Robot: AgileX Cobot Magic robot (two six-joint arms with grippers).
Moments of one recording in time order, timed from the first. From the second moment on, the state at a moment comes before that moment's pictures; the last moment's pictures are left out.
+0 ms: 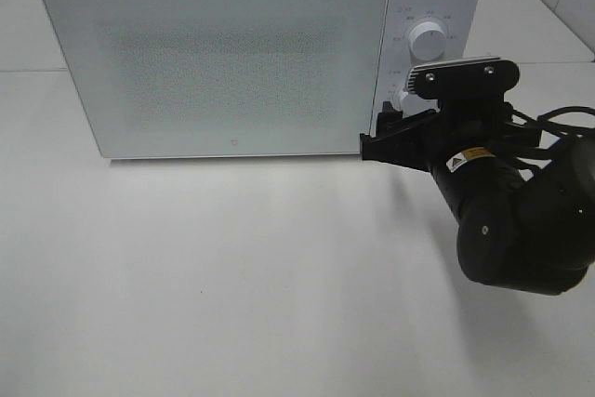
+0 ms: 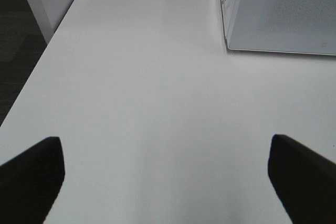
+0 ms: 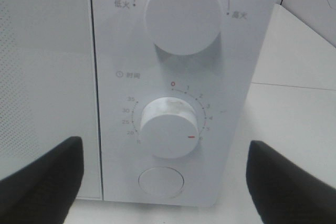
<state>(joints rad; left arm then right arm) 0.04 0.00 -0.52 0.02 1.09 -0.01 0.68 1.95 -0.59 0.68 -1.20 -0.29</state>
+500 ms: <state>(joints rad) 0.04 0.00 -0.52 0.02 1.09 -0.01 0.63 1.99 -0.68 0.68 -1.20 -0.29</state>
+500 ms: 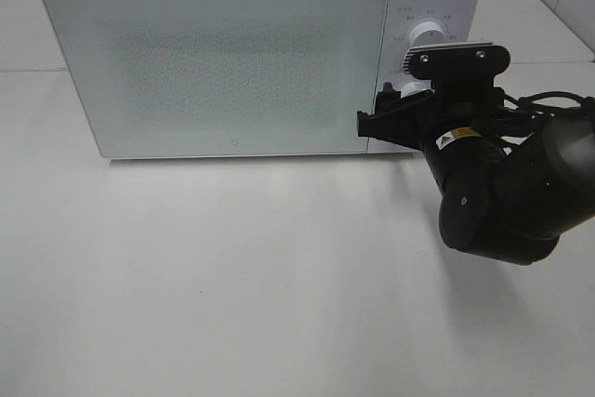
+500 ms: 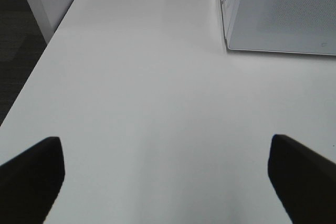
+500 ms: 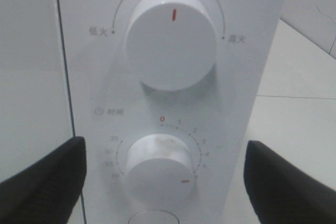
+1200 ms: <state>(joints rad) 0.04 0.00 -0.52 0.02 1.09 -0.01 0.63 2.07 -0.76 0.67 -1.21 -0.29</state>
